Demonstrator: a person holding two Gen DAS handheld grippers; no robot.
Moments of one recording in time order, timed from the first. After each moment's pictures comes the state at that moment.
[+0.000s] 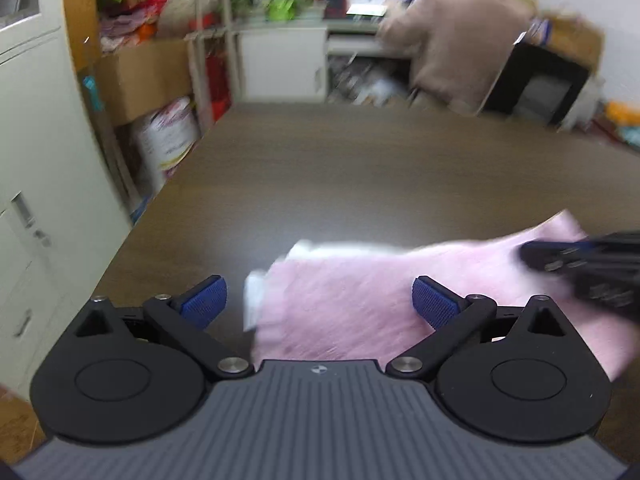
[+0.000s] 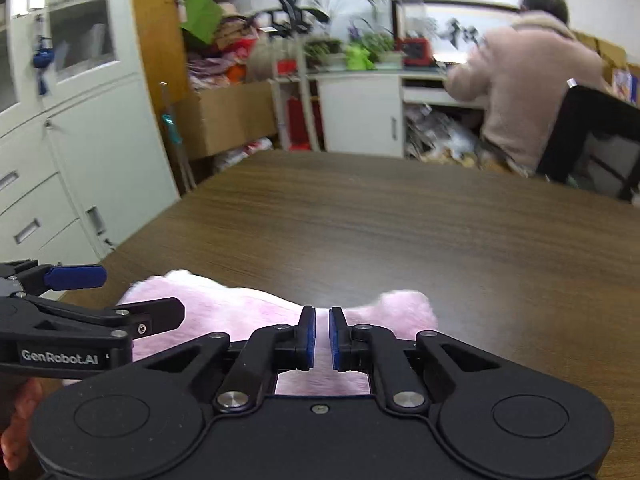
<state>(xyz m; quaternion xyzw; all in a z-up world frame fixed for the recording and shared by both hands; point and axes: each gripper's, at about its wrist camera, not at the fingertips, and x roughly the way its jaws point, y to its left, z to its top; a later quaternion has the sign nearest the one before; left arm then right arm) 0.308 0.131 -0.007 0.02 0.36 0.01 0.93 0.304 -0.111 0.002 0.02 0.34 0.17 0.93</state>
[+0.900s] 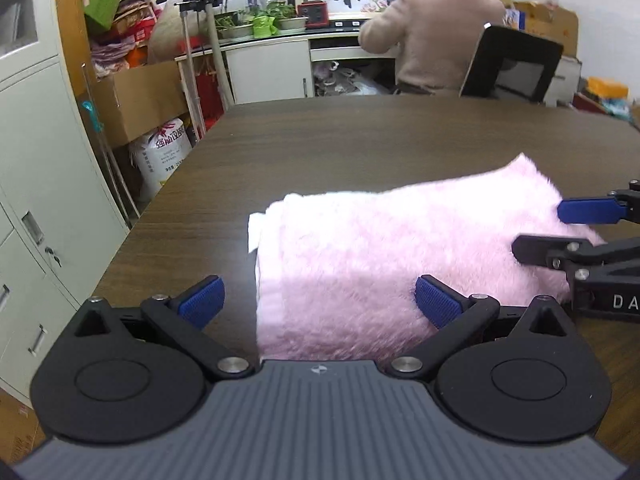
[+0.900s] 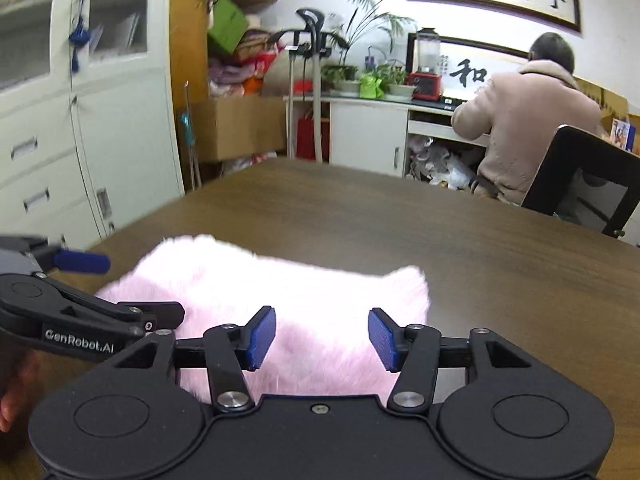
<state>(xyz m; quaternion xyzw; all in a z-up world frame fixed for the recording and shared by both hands) 0.231 0.122 -0.010 0.06 0.32 -0.01 0.94 0.231 -0.105 -0.005 -0.06 0.30 0.18 0.94</state>
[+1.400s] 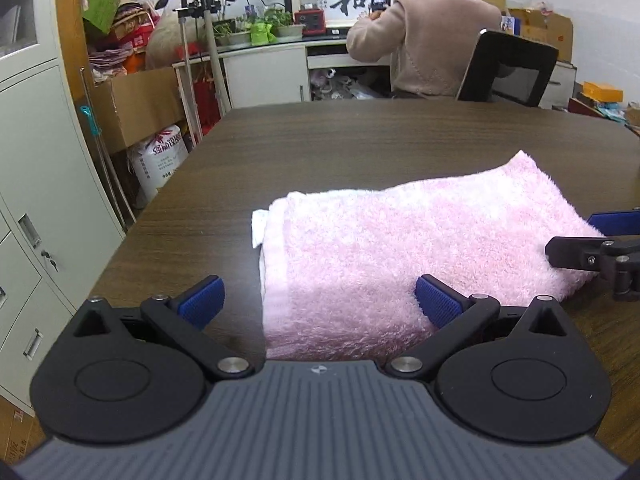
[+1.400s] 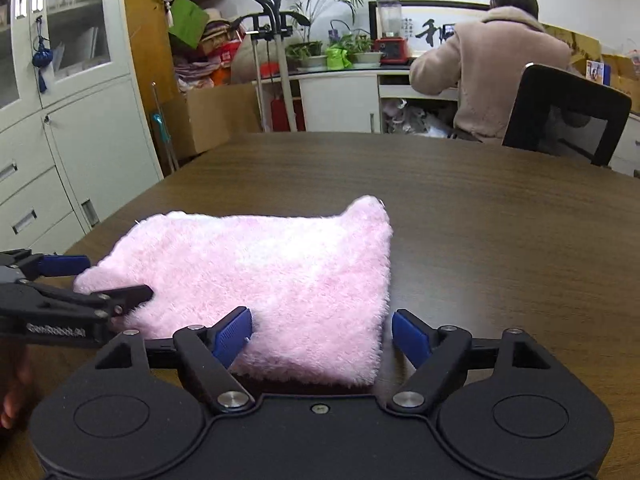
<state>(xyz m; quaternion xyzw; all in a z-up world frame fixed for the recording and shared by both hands) 0.222 0.129 -0.012 0.04 0.30 -0.02 0.95 0.220 -0.134 -0.012 0.02 0.31 0.15 0.94</state>
